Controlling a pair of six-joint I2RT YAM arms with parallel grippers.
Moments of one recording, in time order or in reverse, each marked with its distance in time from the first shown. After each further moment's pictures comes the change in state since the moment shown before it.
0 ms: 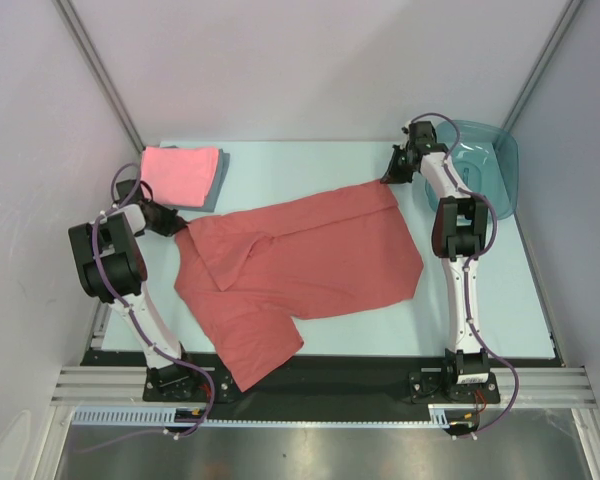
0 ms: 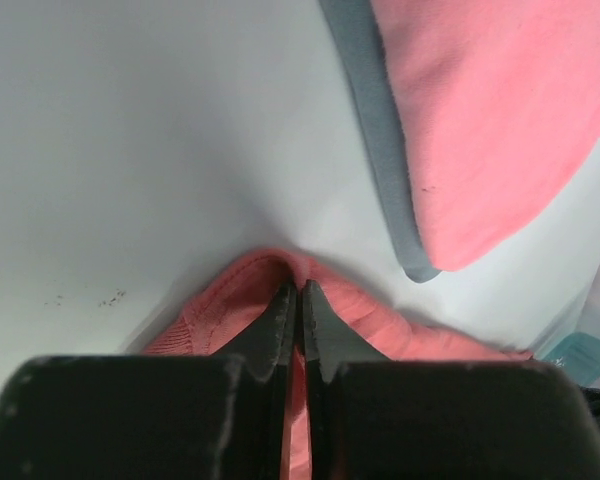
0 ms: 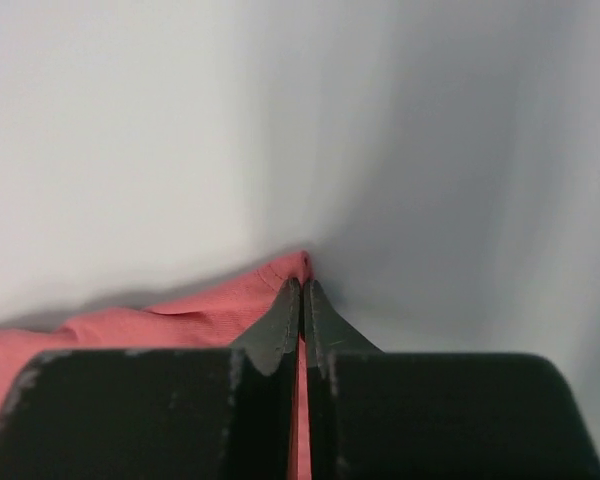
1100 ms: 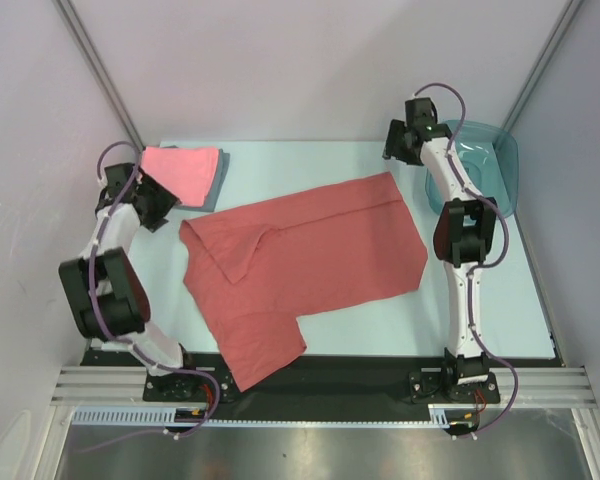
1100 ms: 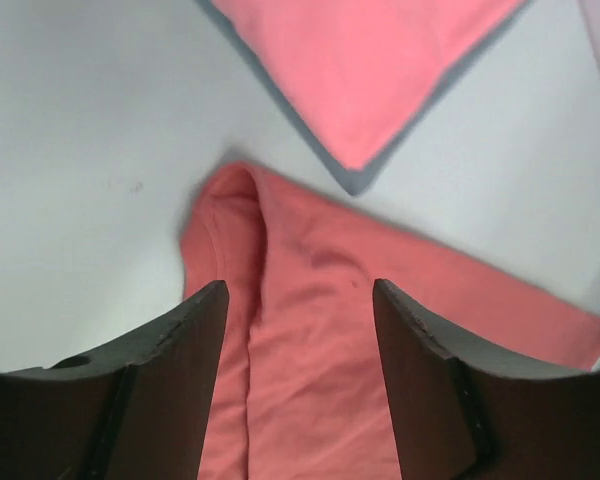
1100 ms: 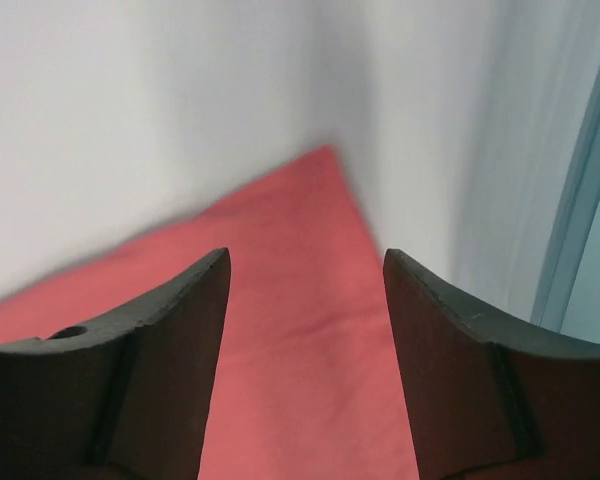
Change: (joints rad) left arm -0.039 -0.284 -0.024 -0.137 -0.164 0.169; right arm 0.056 -0.165 0.010 -0.070 0.363 -0.021
